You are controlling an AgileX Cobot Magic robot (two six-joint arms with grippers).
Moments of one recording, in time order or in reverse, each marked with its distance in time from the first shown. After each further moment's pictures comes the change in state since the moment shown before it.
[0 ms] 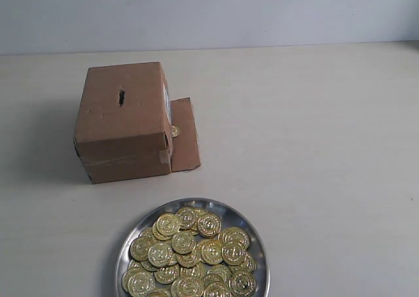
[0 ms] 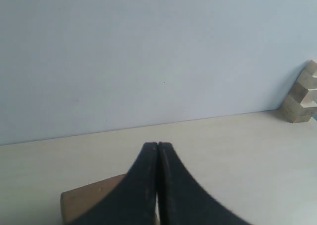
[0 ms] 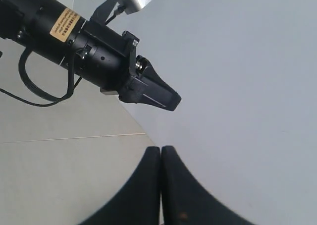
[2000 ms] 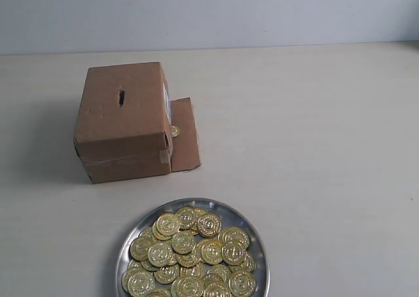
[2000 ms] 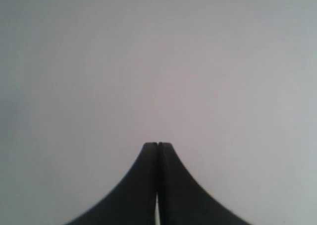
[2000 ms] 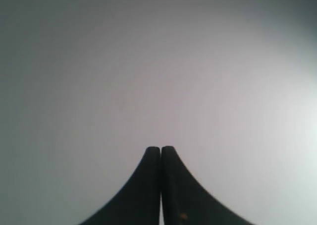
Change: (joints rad) left arm 0.557 -1.076 0.105 -0.003 0.056 0.000; right arm -0.863 -0.942 -0.004 0.076 -0.002 0.000
